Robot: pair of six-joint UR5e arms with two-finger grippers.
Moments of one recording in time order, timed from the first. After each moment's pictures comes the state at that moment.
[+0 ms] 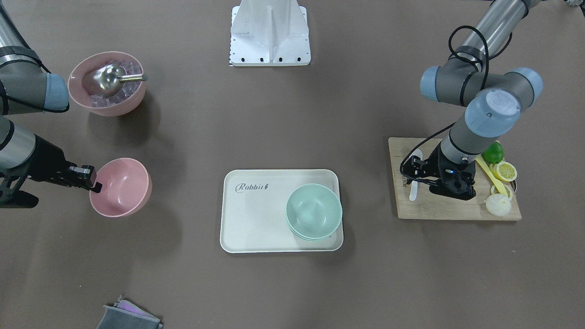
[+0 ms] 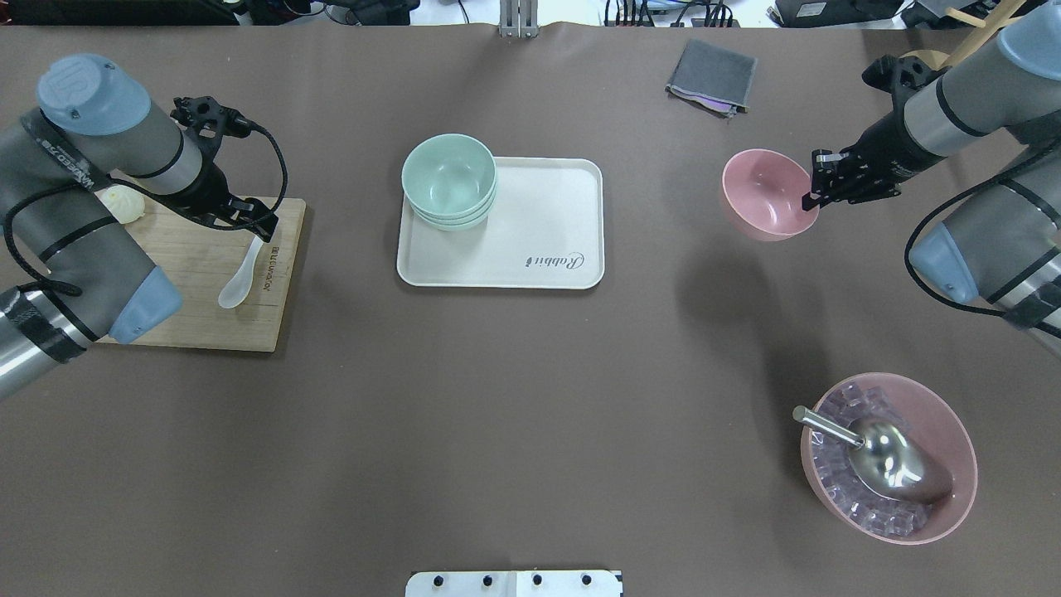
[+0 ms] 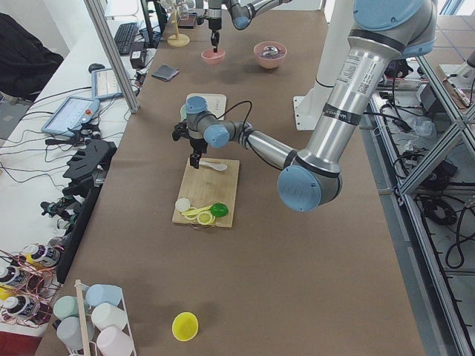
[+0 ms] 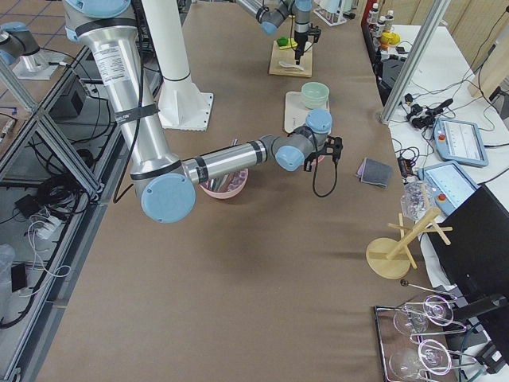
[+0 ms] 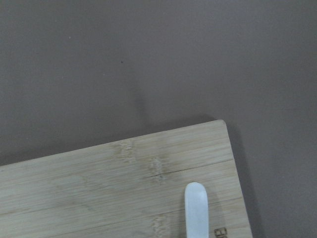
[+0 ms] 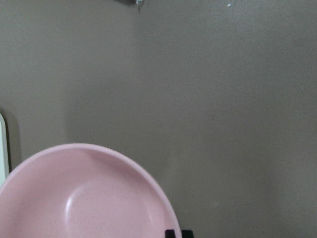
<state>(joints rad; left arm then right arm) -0.89 -1.97 -1.50 -1.88 -2.10 -0.62 1.04 -1.26 1.54 -1.08 2.38 1.02</state>
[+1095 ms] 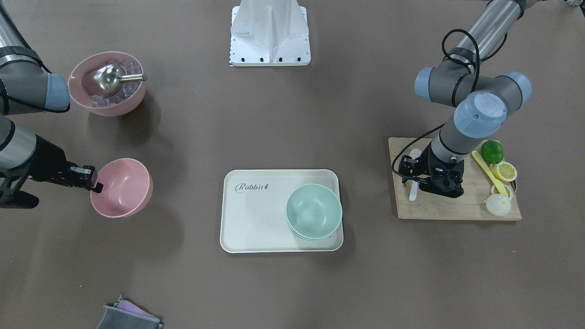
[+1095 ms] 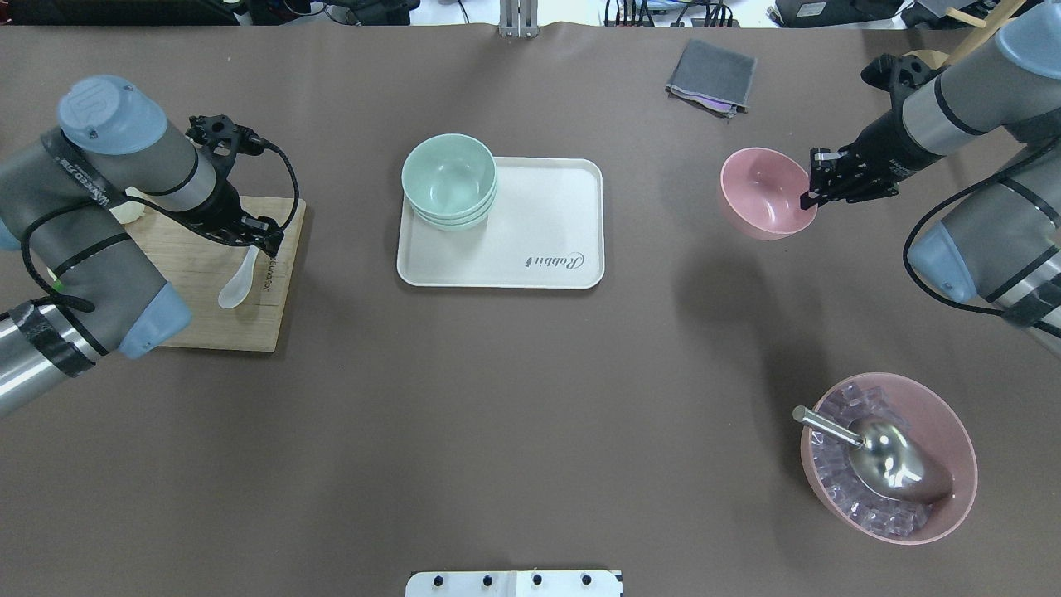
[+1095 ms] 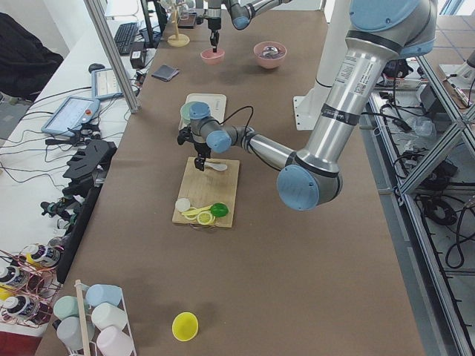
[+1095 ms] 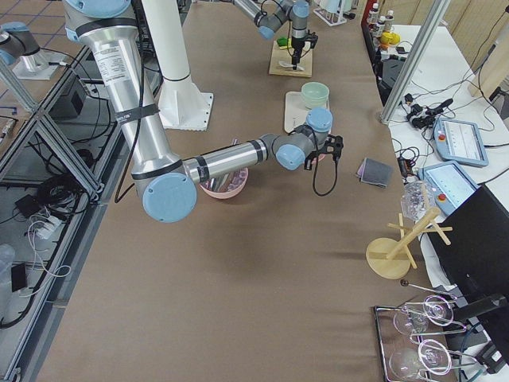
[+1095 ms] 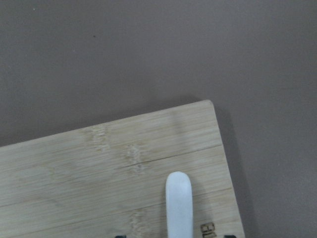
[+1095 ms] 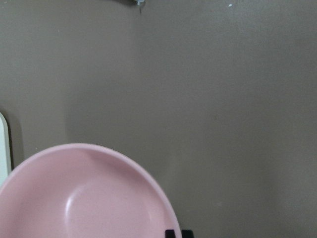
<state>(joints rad) -0.85 -1.97 -1.49 -1.89 -2.10 -0.63 1.04 -1.26 1.54 -1.08 2.38 1.03</state>
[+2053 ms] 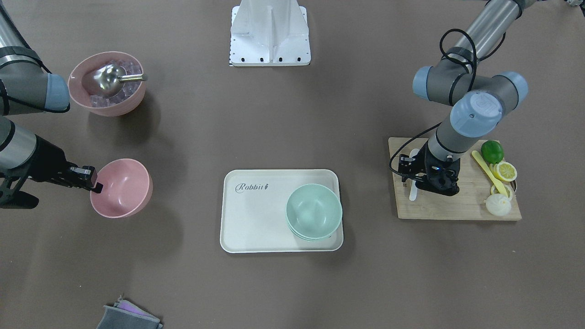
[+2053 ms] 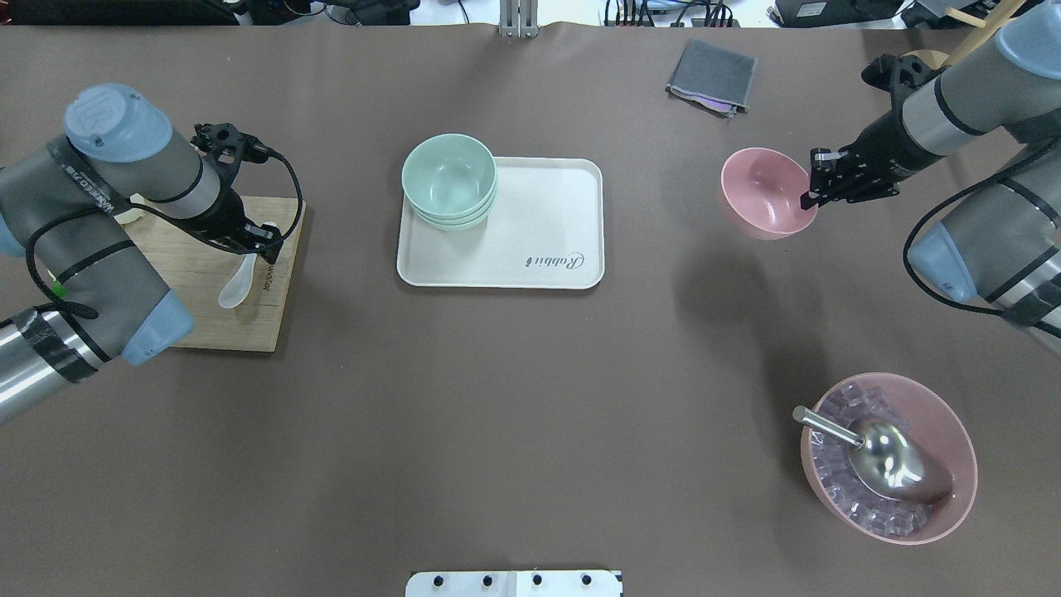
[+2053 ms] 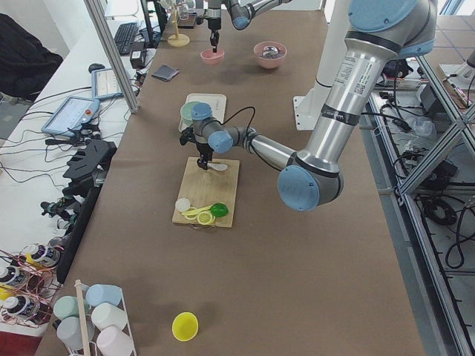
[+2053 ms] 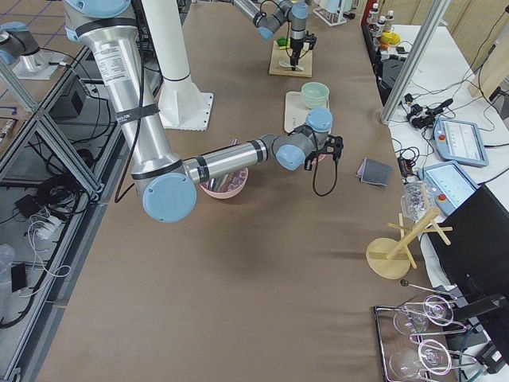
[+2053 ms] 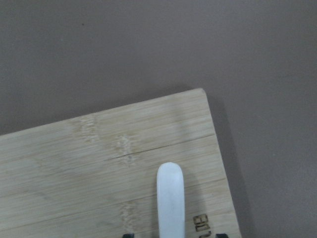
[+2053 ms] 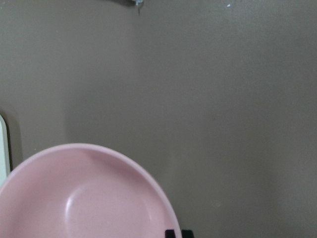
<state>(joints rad) -0.84 -1.96 -1.50 -1.89 -2.10 -0.63 1.04 -1.26 1.53 -1.08 2.38 1.03</state>
